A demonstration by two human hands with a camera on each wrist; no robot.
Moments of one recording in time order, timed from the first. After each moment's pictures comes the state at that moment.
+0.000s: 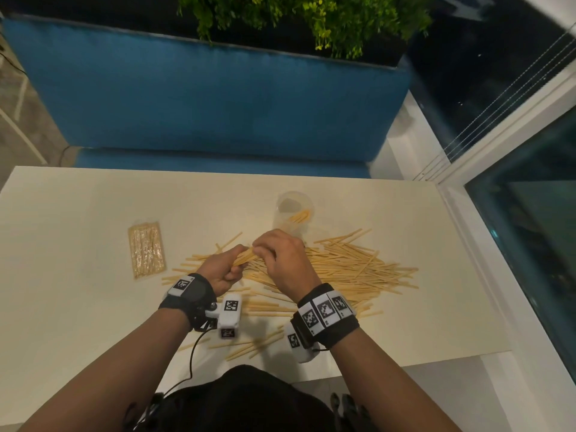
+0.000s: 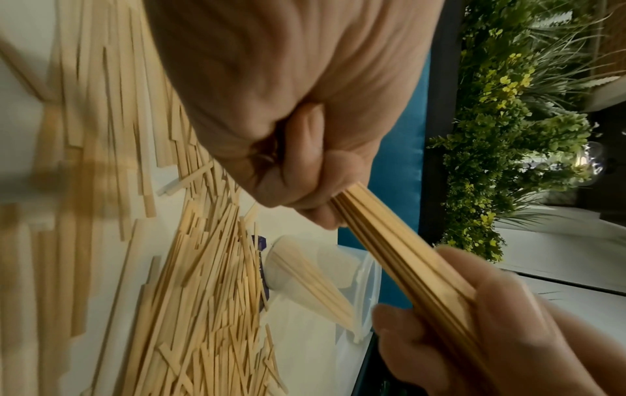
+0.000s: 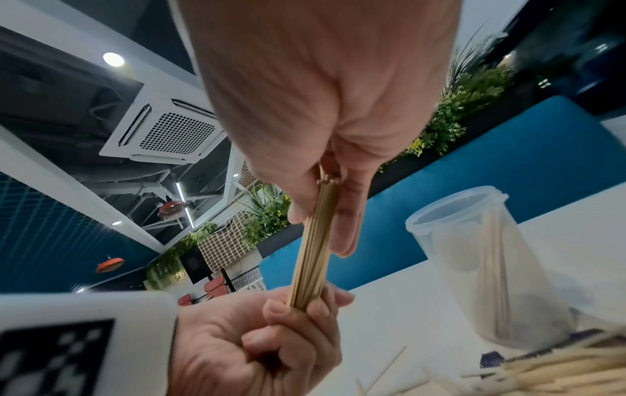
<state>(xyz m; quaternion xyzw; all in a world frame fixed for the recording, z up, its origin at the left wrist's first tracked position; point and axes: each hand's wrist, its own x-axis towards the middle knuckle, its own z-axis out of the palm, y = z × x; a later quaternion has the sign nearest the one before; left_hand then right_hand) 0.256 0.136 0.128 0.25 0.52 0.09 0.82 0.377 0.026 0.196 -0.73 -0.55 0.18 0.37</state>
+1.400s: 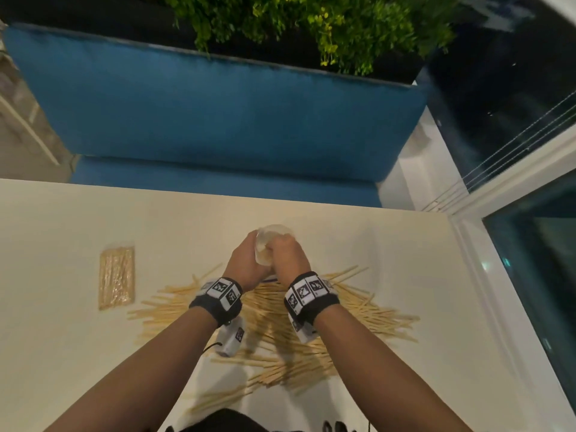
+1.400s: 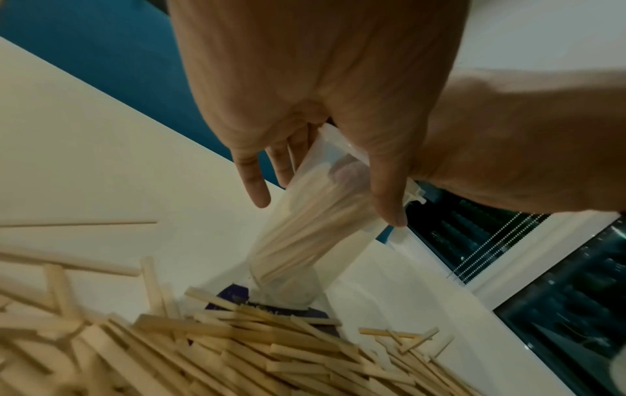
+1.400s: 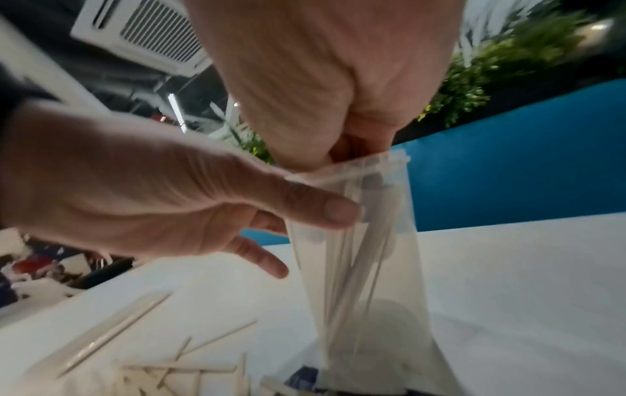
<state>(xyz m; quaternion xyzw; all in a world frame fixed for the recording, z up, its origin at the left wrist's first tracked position) 0.394 0.153 0.140 0.73 0.45 0.13 0.50 0.503 0.110 0.150 -0.82 -0.50 0.23 0.14</state>
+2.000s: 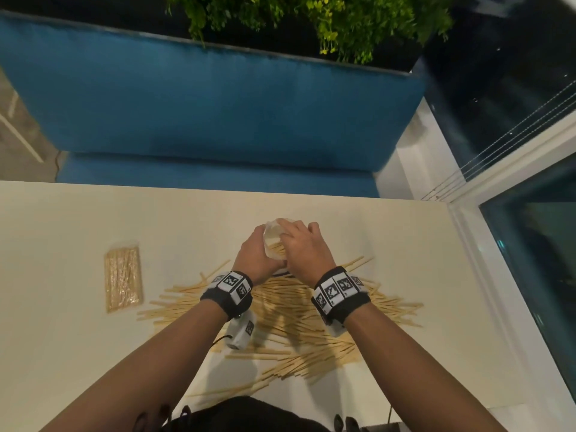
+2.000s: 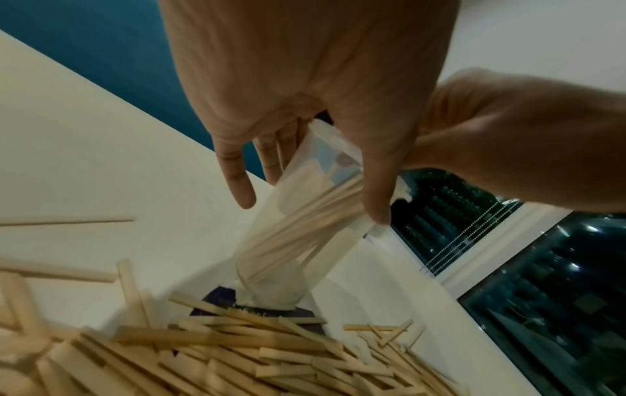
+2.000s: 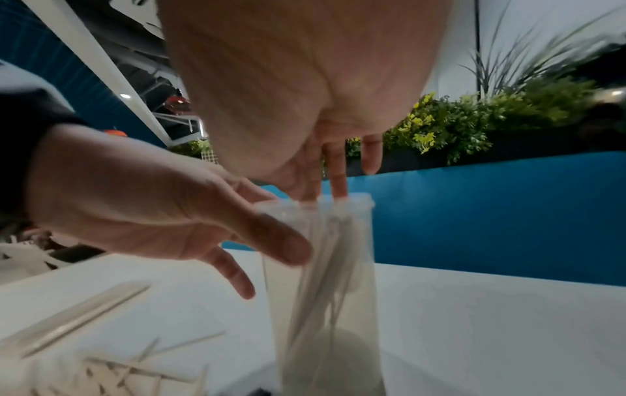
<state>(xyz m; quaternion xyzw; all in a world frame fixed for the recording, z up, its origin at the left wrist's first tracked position) 0.389 0.165 0.124 0.72 0.44 0.13 0.51 0.511 0.095 0.161 -0.75 -0.66 0.04 -0.02</state>
